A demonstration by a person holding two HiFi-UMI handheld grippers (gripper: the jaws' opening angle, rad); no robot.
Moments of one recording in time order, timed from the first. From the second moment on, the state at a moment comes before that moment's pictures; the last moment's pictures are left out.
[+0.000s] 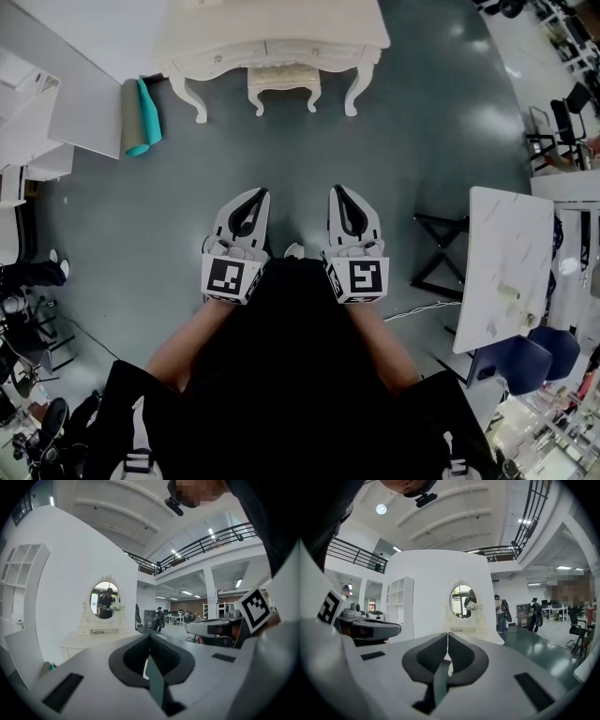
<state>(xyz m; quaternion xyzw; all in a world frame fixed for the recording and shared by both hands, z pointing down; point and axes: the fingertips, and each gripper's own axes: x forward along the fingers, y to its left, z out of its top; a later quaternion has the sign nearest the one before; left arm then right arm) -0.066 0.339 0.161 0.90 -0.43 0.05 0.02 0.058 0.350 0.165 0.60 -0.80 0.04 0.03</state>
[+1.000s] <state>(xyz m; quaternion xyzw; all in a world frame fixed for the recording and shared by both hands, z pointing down) -0.085 0.216 0.187 0.89 -0.44 0.05 0.08 0.083 0.254 0.188 0.62 -0.78 0.07 0.10</state>
